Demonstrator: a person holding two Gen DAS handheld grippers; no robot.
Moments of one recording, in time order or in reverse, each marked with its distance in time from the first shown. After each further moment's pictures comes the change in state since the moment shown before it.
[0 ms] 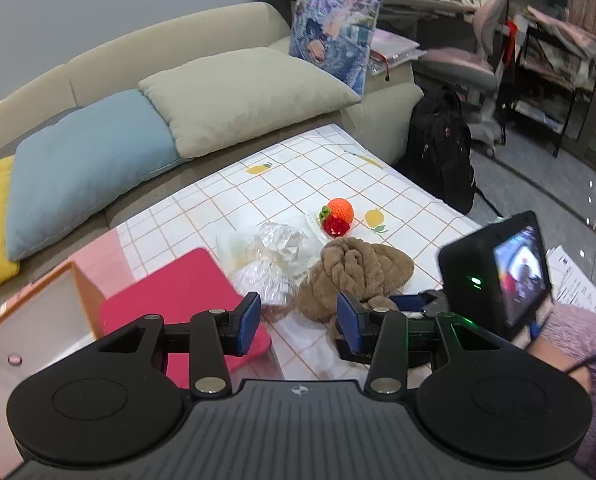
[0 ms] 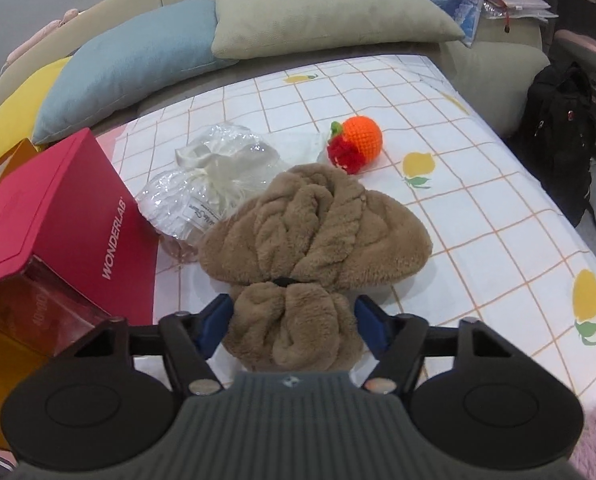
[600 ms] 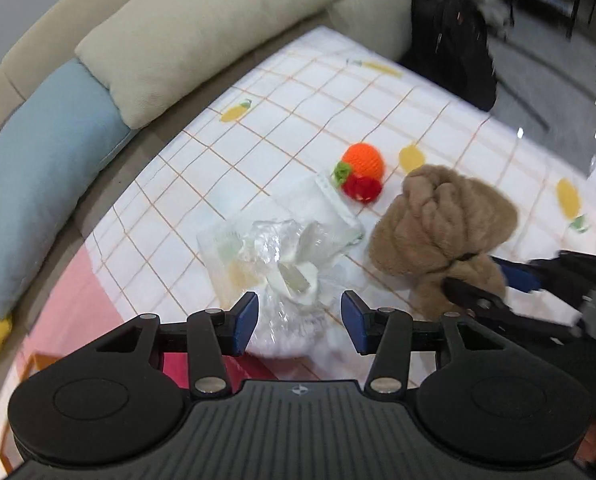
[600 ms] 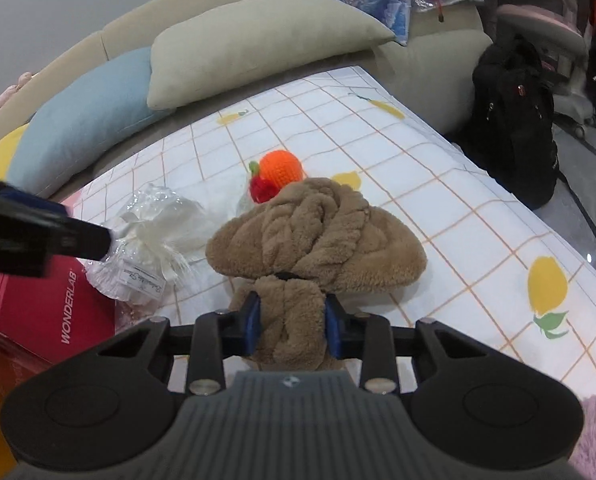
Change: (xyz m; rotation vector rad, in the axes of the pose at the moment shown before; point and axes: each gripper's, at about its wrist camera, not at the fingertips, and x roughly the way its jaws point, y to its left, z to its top) left arm 0.139 -0.007 0.060 0.224 0.338 0.061; right arm -0.006 -0.036 0.007 0.138 -0.085 -0.075
